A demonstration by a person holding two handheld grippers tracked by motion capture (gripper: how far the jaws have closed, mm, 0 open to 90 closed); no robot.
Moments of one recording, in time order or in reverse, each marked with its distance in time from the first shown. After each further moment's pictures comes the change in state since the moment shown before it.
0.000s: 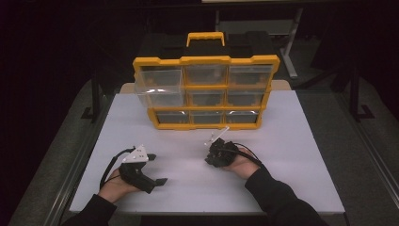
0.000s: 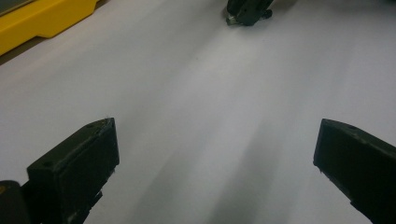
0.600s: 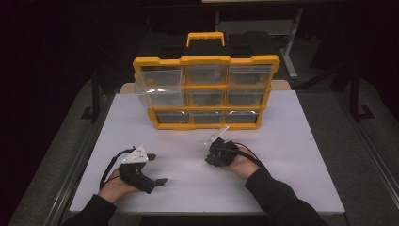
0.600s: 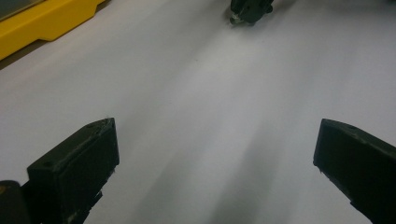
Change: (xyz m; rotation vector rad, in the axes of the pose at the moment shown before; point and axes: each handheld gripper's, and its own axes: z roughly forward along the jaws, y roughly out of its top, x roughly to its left) left arm -0.001 0.000 -0.001 -0.007 0.004 0.005; right arm 0.001 0.003 -0.005 0.009 0.014 -0.003
